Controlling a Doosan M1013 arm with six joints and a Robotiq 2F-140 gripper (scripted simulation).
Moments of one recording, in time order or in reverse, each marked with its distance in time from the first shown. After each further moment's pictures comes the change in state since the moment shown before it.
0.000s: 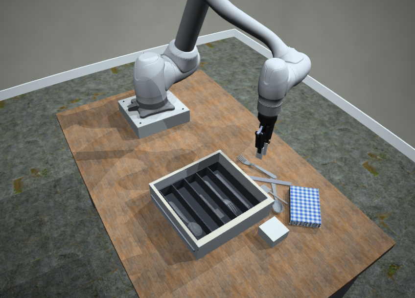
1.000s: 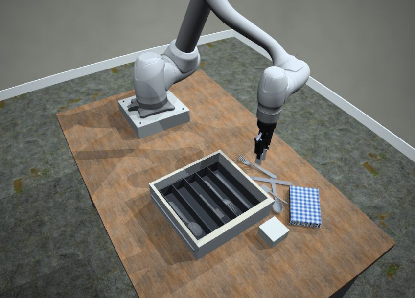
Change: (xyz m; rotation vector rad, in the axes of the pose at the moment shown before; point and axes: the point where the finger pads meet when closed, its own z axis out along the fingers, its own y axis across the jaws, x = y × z) arm -0.001 -0.001 0.032 0.000 0.003 0.000
